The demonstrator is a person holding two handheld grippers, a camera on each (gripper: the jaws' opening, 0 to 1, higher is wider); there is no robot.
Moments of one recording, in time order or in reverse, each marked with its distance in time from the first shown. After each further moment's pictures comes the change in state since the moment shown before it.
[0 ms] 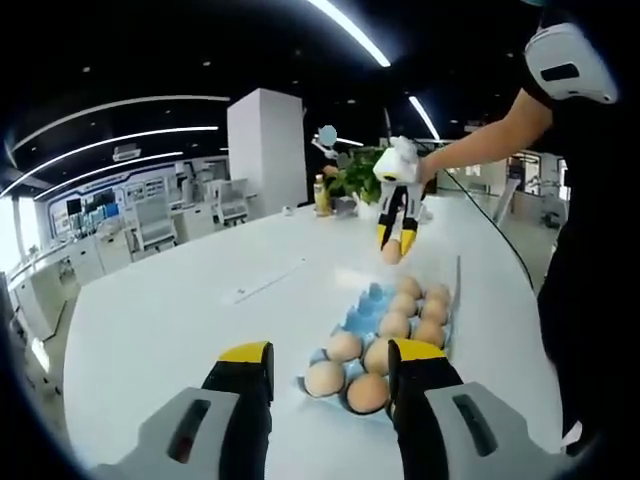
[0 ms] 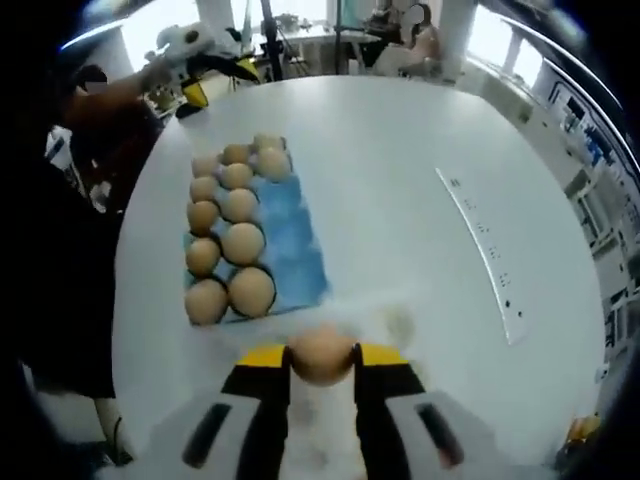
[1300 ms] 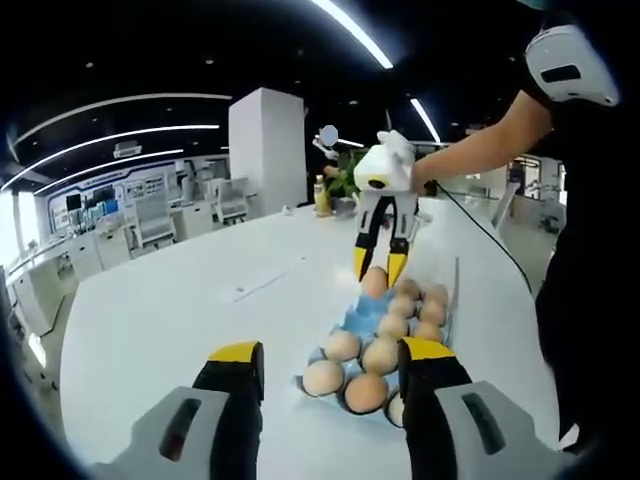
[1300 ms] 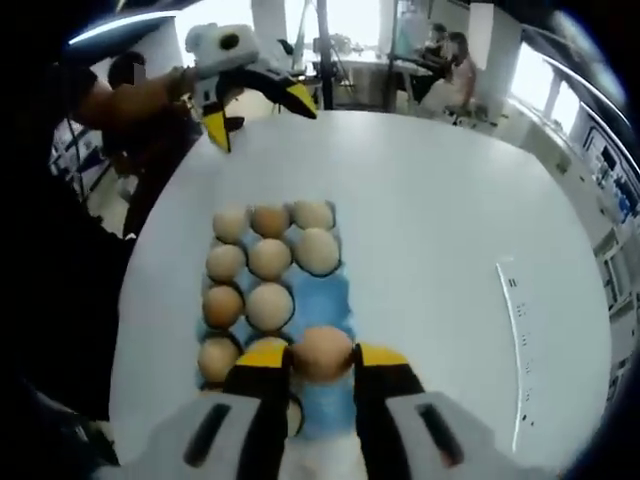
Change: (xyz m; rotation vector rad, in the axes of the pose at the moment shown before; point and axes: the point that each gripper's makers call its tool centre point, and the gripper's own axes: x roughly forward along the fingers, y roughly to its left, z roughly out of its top) left arm -0.001 0.000 -0.001 -0.018 -0.002 -0.009; right arm 0.051 0.034 0.098 -0.164 -0.110 0.109
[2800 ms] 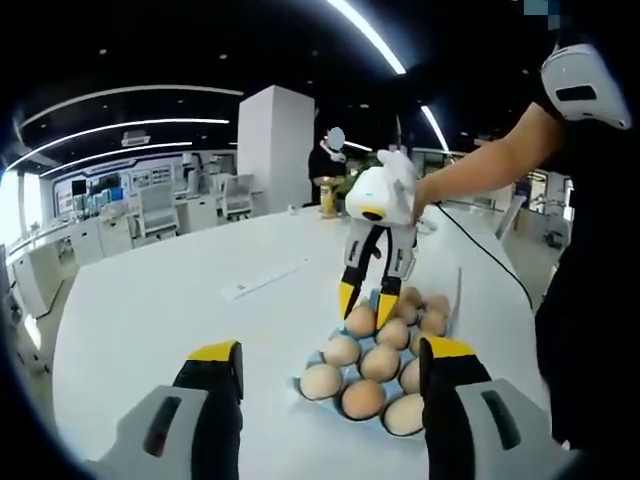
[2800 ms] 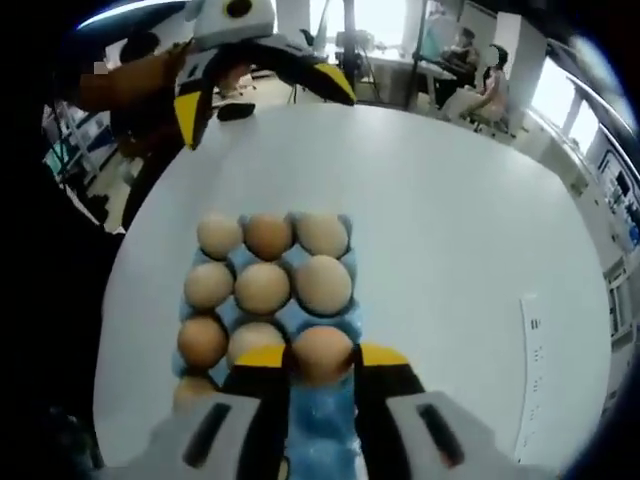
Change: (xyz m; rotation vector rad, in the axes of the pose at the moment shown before) left arm 0.003 0.003 0.001 -0.068 -0.004 0.011; right arm 0.047 0.002 0.022 -0.083 0.028 0.032
